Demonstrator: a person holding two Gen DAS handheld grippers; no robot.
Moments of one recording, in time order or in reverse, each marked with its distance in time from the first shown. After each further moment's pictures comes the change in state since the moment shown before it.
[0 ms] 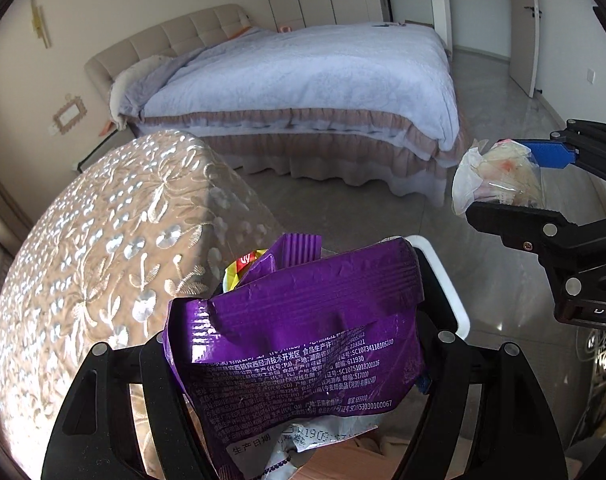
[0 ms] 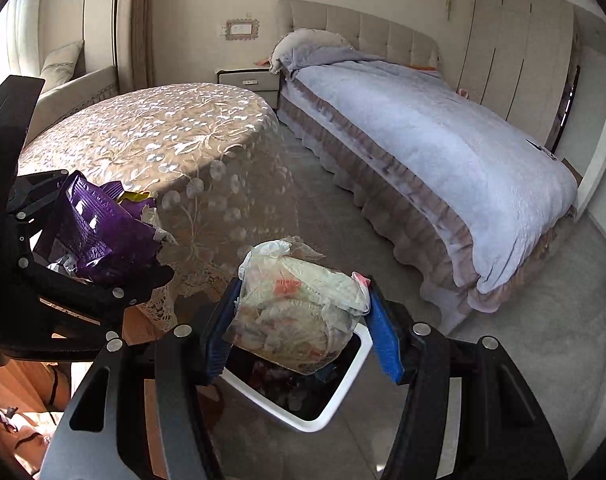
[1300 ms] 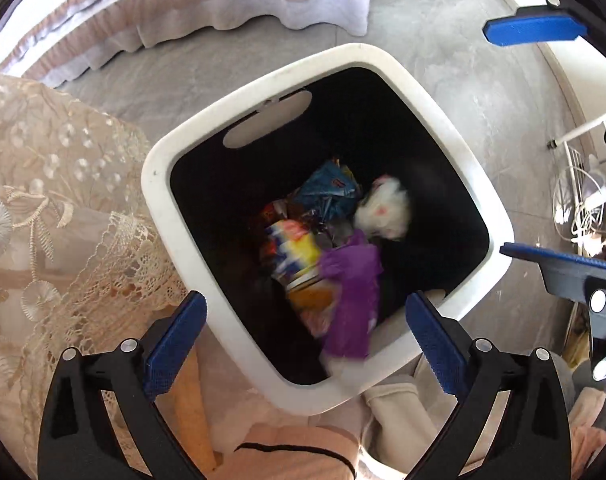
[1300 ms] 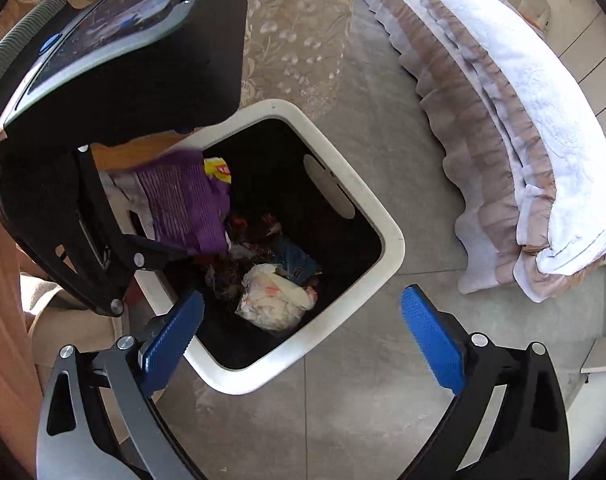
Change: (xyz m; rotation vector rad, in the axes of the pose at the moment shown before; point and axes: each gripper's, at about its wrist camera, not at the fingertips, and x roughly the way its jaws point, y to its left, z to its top) left arm 0.229 -0.079 -0.041 0.269 0.517 -0.352; right arm 0.172 -0.021 -0.102 -0.337 0.457 0.079
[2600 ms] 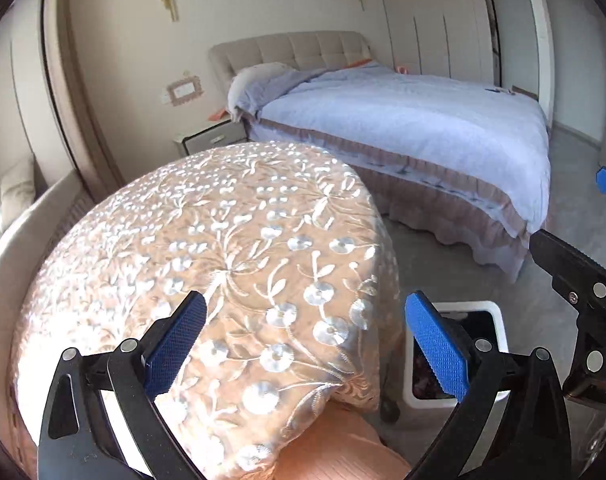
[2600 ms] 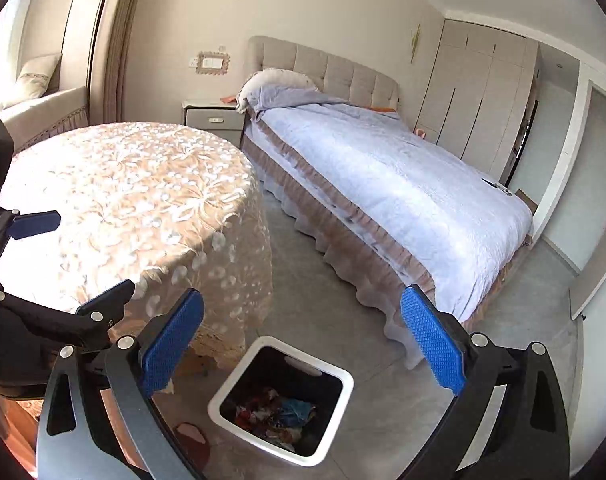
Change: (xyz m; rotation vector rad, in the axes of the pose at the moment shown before) left arm -0.292 0.027 -0.162 -0.673 -0.671 0.598; right arm -0.243 0.053 0.055 0.389 -0.630 -0.271
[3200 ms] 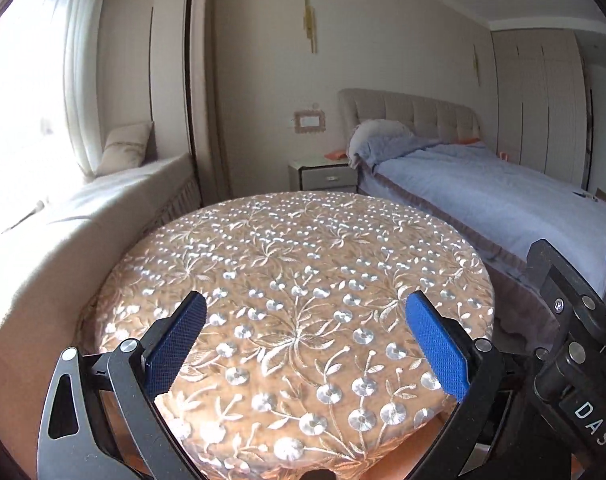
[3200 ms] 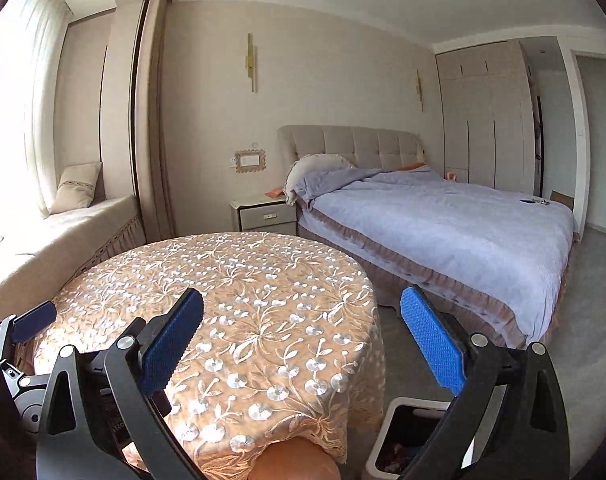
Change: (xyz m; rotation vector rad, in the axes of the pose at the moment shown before) left arm -0.098 0.136 -0.030 -0.307 -0.166 0.259; right arm -0.091 0.111 0.047 0.186 -0.295 0.156
